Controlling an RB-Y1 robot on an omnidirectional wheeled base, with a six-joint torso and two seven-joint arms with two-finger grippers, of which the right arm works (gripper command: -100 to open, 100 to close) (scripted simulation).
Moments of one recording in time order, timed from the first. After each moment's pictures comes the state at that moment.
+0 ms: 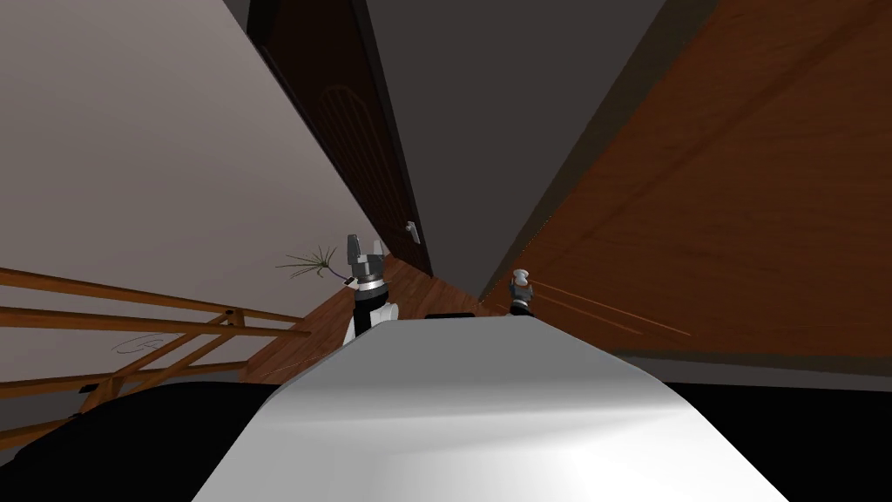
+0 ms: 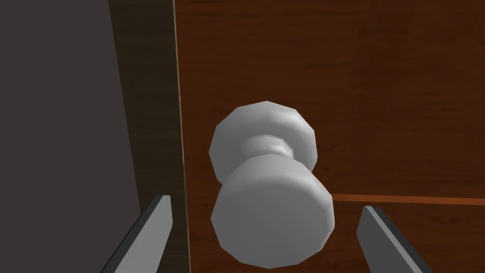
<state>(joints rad) 0.16 -0.31 0.16 -0.90 -0.91 -0.89 -1.24</state>
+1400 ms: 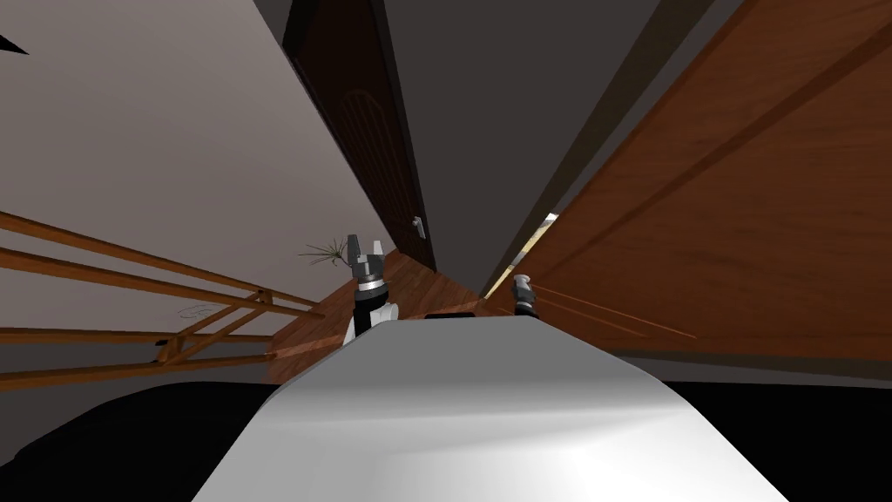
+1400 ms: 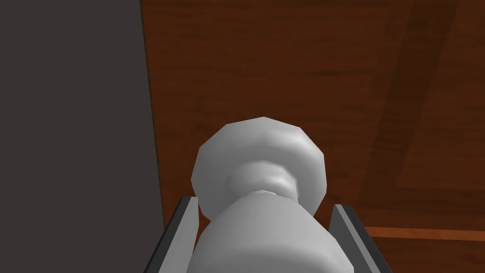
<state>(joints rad) 0.18 -0.37 0.20 -0.91 -0.89 -0.89 -1.31</state>
